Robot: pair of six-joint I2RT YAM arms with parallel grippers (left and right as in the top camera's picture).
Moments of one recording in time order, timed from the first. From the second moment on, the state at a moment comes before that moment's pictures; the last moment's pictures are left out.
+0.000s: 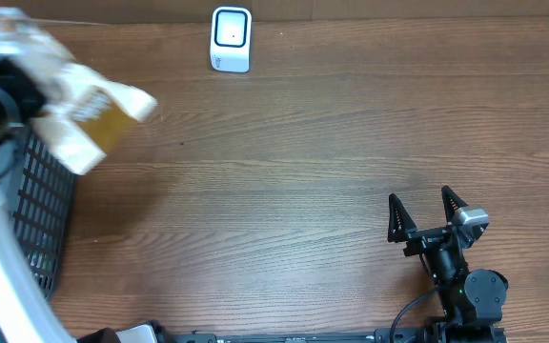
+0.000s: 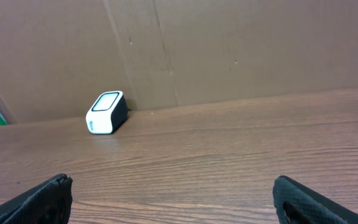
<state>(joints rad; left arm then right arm) 0.32 1.47 2.02 -1.29 0.20 -0.28 0.00 0.01 0.02 -0.02 -0.20 0.20</state>
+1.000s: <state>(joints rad) -0.36 1.99 1.57 -0.87 0.25 -0.23 0.00 0.01 0.02 -0.02 -0.20 0.20</state>
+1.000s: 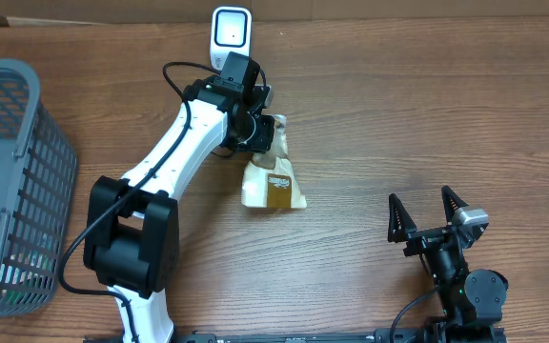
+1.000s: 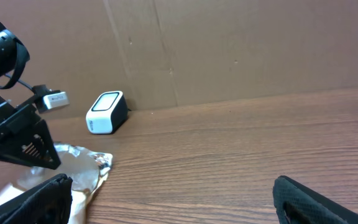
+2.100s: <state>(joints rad) -0.13 1.83 2.16 -1.42 0.09 -0.28 0.00 0.01 0.02 -0.02 -0.20 0.20</state>
